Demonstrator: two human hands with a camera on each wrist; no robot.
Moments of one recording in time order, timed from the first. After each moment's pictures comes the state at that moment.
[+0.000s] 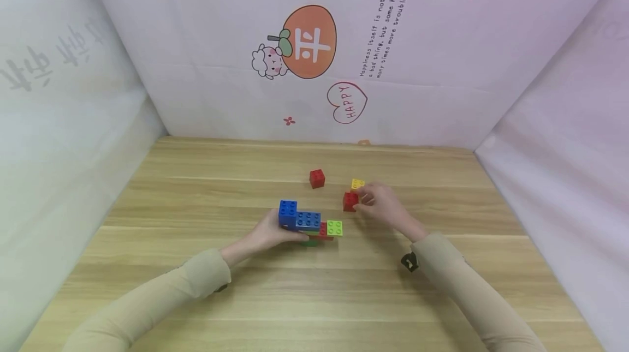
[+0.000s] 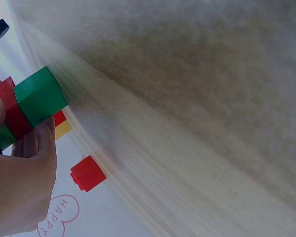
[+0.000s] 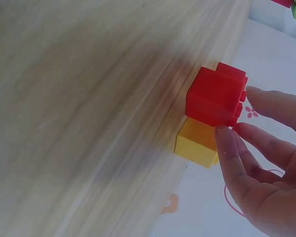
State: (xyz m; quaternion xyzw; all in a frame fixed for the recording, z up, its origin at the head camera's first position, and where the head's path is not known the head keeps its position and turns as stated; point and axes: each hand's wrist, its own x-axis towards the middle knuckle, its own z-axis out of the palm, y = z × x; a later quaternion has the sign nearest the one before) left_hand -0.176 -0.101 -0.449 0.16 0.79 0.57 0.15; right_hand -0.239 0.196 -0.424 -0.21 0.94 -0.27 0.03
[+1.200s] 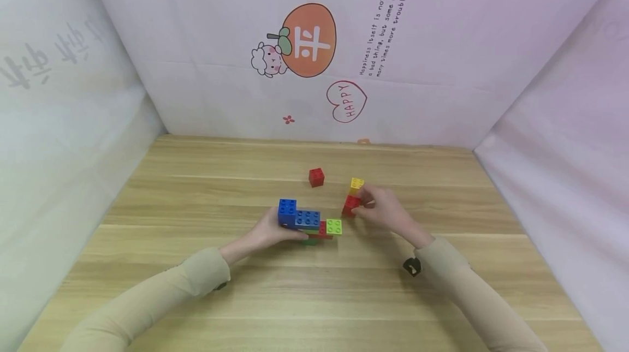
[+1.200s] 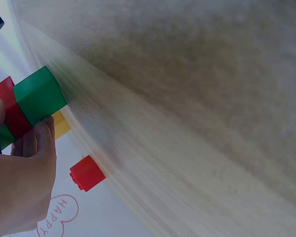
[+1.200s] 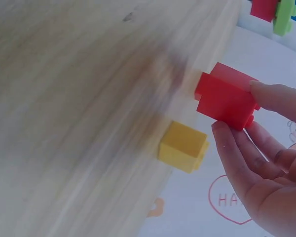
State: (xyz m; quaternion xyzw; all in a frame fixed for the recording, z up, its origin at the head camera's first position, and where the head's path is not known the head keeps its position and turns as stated) left_hand -0.176 -0.101 -0.449 0.16 0.79 0.57 0.15; right_hand -0.225 0.197 -0.418 -0.22 0.92 -0.31 0.03
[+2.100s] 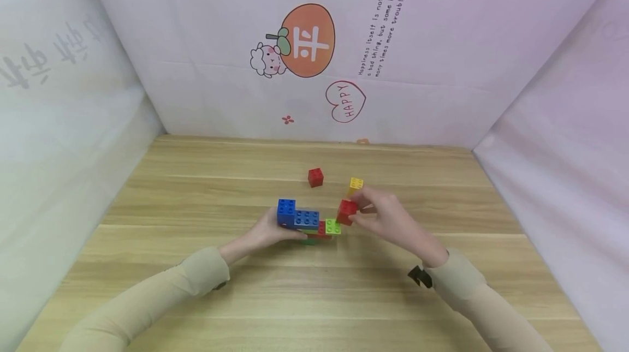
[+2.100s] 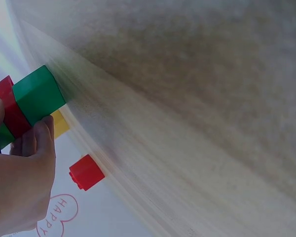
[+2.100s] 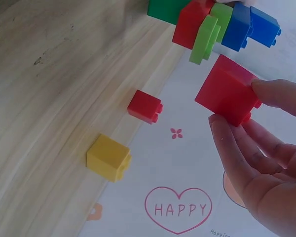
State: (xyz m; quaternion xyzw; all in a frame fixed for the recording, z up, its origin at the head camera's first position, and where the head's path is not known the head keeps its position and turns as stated) left_hand -0.176 -0.101 -0.448 0.15 0.79 0.57 0.16; right_hand -0.181 0.184 -0.373 -0.28 0.90 -0.32 0.01
